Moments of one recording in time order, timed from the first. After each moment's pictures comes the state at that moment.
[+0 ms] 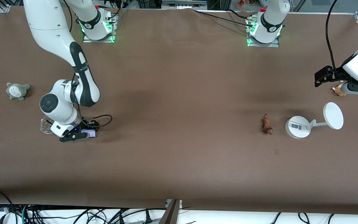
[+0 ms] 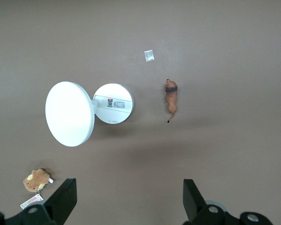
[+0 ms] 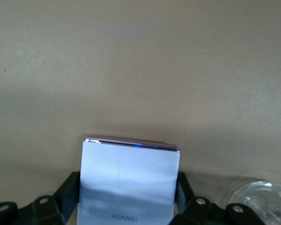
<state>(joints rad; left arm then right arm) 0.00 0.03 -0.01 -1.65 0.07 1.64 0.08 0.39 0.66 -0.33 -1.90 0.34 2.60 -0.36</state>
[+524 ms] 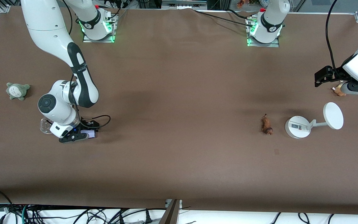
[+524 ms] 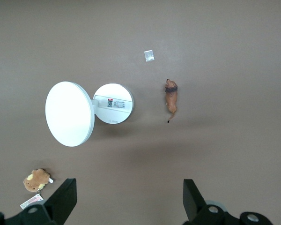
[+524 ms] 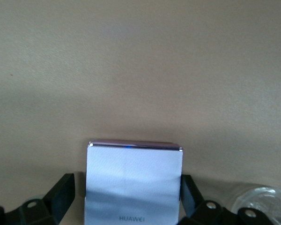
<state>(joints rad) 0.00 0.03 -0.01 -1.65 0.07 1.64 0.08 0.39 0.66 -0.31 -1.89 0.34 2.60 -0.36</state>
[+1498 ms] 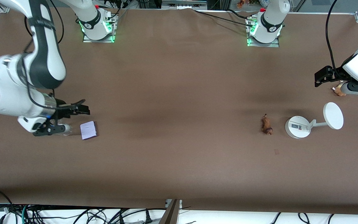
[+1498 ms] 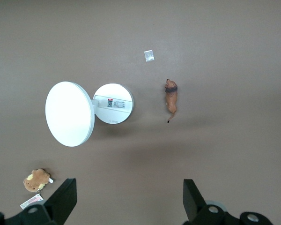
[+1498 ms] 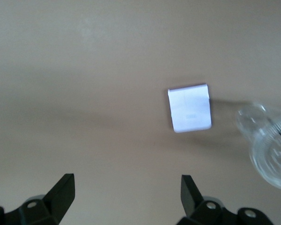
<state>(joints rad) 0.00 0.03 -0.01 -1.65 0.07 1.64 0.08 0.39 0.40 -0.34 -1.50 0.28 1.71 -0.11</state>
